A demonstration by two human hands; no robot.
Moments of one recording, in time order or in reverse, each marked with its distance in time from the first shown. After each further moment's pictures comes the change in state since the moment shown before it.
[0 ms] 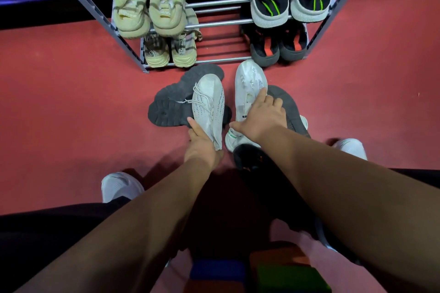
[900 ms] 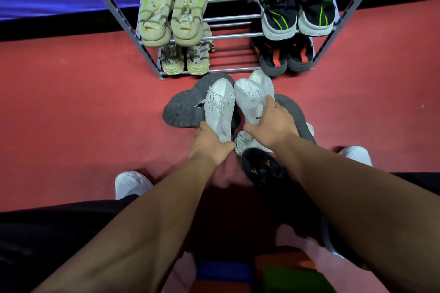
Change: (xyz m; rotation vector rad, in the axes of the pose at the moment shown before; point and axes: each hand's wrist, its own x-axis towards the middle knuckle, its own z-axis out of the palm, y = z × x) left_hand -0.022 0.005 -0.042 -0.218 0.074 0.052; right_hand -0.023 0.009 -0.011 0.330 0.119 -0.088
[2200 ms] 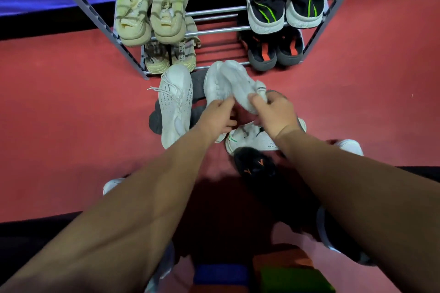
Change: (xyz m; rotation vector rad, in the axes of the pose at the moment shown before) left_hand 0.029 0.074 -0.017 -0.639 -0.358 -0.022; right_hand 0.008 0.007 -0.019 0.634 0.067 0.207
